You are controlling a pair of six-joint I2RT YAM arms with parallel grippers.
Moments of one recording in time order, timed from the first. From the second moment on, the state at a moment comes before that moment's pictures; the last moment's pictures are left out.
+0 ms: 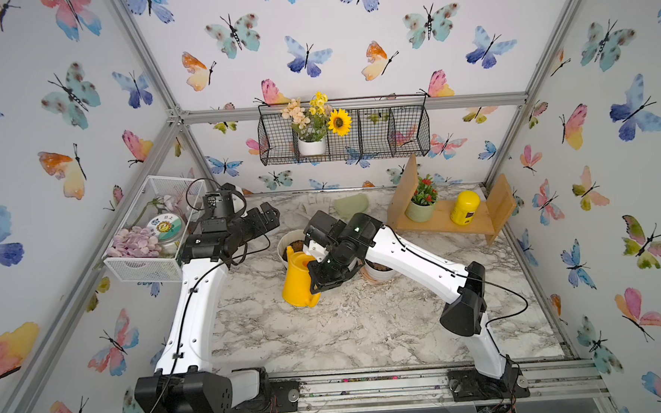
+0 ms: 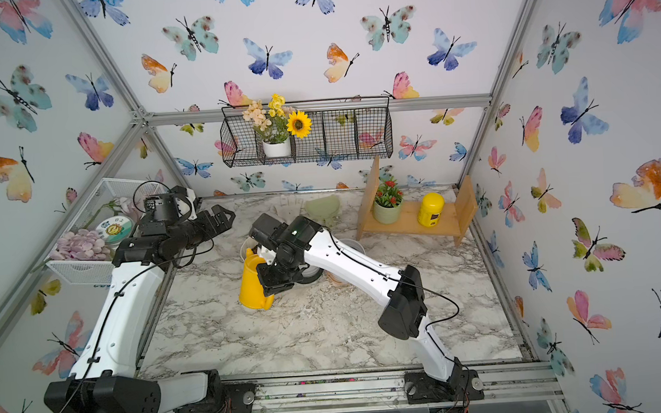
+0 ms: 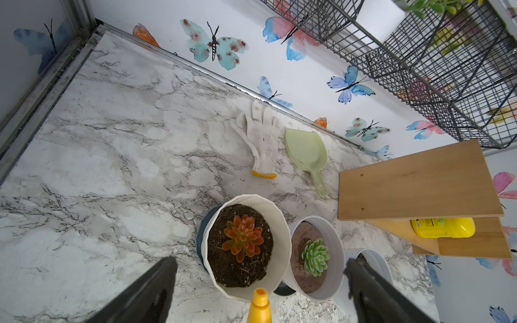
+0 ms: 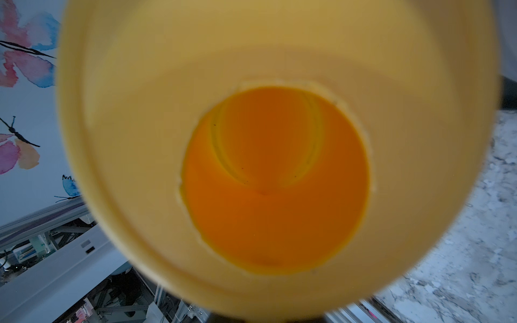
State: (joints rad) left arm -0.01 1.27 1.38 -0.73 0.26 -0.41; right arm 1.07 2.13 2.28 -1.31 -0.39 0.62
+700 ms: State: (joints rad) left arm 0.01 1.27 1.34 -0.68 0.26 -0.47; right arm 1.04 2.20 2.28 -1.17 -0.54 0.67
